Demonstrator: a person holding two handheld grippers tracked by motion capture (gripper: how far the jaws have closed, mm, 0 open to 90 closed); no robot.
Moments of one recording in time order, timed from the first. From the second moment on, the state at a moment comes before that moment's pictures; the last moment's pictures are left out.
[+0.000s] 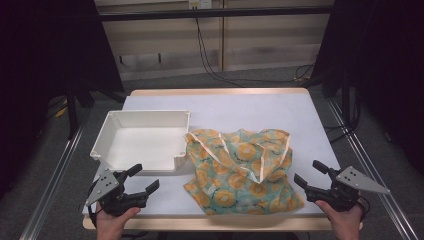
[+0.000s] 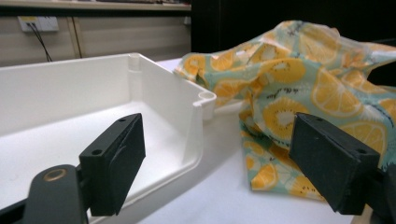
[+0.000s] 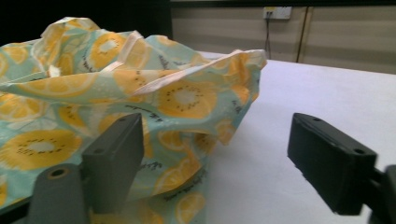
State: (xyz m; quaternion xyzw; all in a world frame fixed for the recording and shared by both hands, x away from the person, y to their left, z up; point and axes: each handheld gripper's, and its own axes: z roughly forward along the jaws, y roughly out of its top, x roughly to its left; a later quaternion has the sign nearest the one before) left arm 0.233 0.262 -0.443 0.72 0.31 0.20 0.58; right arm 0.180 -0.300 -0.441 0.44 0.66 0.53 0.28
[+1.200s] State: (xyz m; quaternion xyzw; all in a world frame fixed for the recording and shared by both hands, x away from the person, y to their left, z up) left arm 0.271 0.196 -0.418 0.77 0.25 0.11 0.58; right arm 0.204 -0.269 -0.403 0.34 0.74 0.55 0.18
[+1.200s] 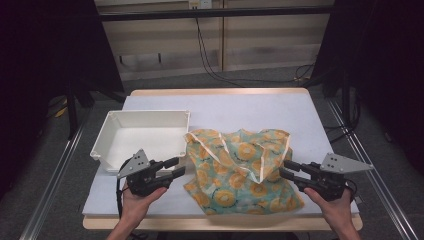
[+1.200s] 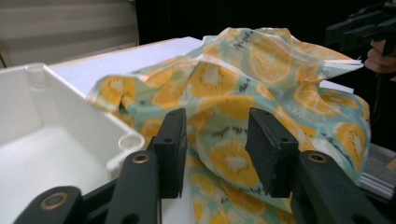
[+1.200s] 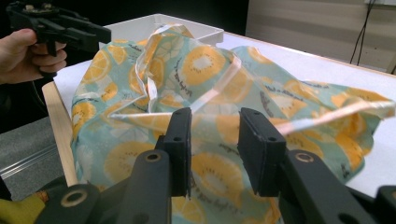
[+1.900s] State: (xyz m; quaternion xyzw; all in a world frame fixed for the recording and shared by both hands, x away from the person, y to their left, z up) left arm 0.313 0.139 -0.391 0.77 0.20 0.08 0.60; right arm 0.255 -0.246 -0.383 0.32 0.77 0.53 0.16
